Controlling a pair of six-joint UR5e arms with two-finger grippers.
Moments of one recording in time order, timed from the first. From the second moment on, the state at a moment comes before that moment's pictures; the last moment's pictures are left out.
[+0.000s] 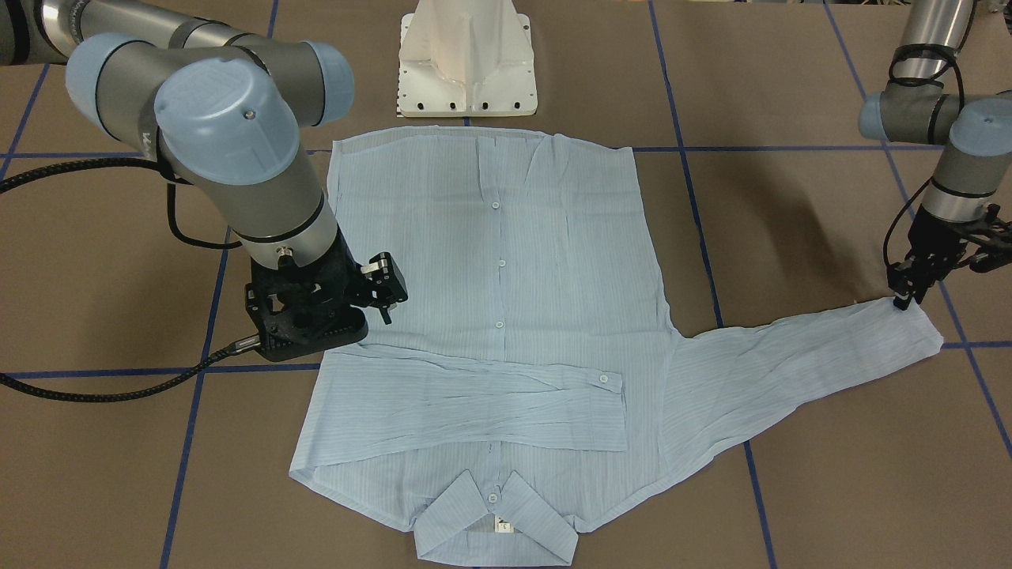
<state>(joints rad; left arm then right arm) -0.94 -1.50 -1.37 -2.61 -1.76 -1.21 0.87 -0.71 1.51 -1.69 2.07 0.71</state>
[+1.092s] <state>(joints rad) -0.98 -1.49 -1.43 -2.58 -1.77 -1.00 0.87 -0.73 1.51 -1.69 2.07 0.71</state>
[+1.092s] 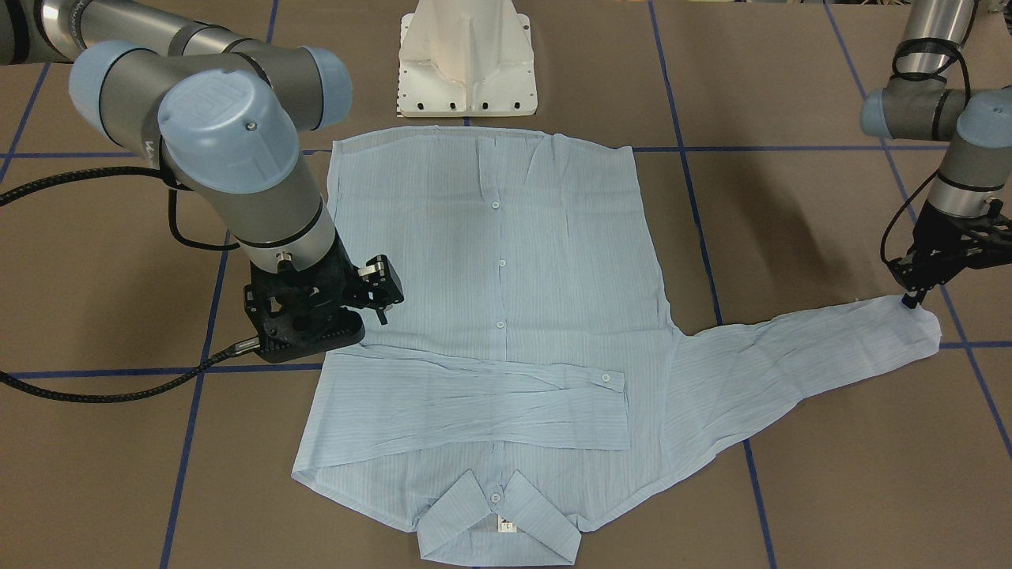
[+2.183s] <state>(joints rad) -1.02 -1.70 -1.73 -2.15 -1.77 -1.02 0.89 -0.79 1.53 -1.65 2.08 0.70</state>
